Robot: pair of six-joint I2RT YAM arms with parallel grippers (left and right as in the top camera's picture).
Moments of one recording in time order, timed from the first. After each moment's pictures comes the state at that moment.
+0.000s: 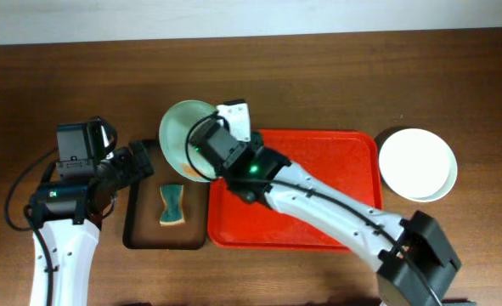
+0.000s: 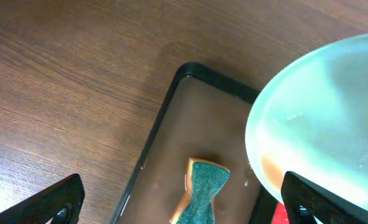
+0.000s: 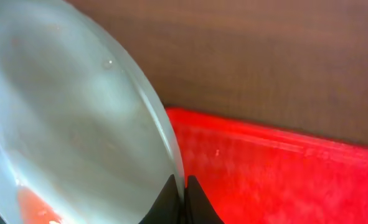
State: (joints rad) left arm 0.07 1.19 1.09 -0.87 -0.05 -0.32; right arm 0.87 1.81 1.45 -0.55 0.53 0.52
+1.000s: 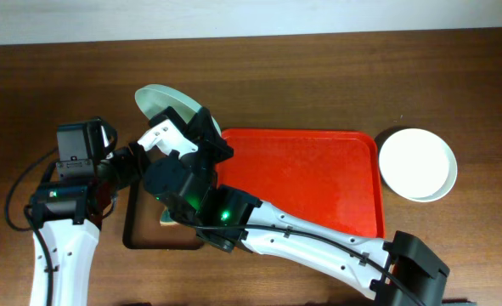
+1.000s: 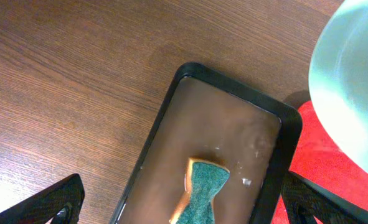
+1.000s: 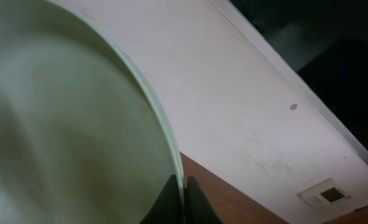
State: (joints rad) left arm 0.07 1.19 1.09 -0.88 -0.05 -0.32; right arm 1.10 1.81 1.46 0.05 1.14 -0.41
